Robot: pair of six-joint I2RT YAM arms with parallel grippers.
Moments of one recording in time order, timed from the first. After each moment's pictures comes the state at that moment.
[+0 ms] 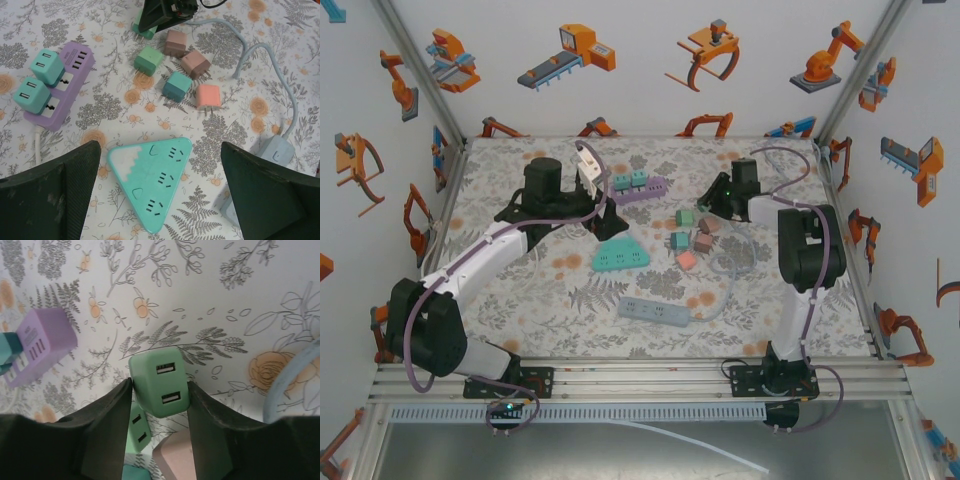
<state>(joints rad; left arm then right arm) -0.47 1.43 1.05 -0.08 0.62 0.18 0.16 1.99 1.21 0.02 -0.19 0.67</state>
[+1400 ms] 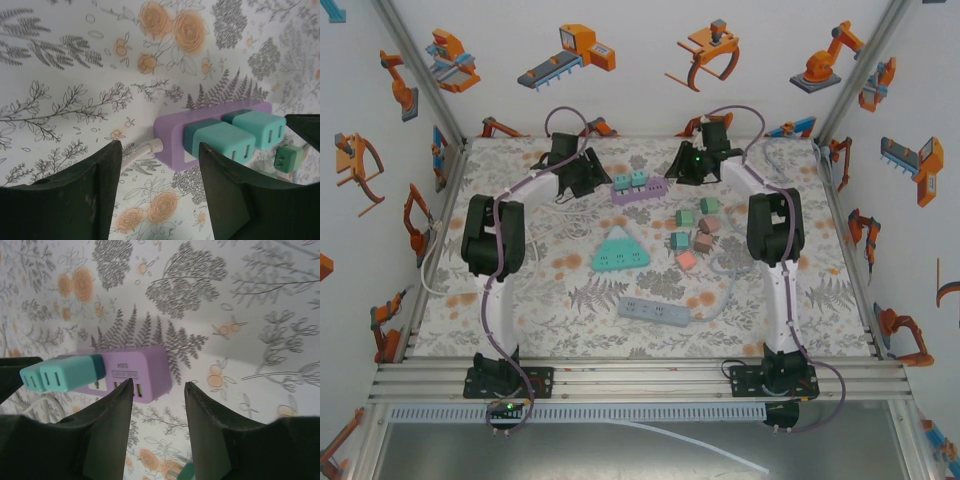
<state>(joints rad) -0.33 2.18 1.63 -0.21 0.16 -0.67 0.26 2.38 1.97 -0.37 -0.41 0.51</state>
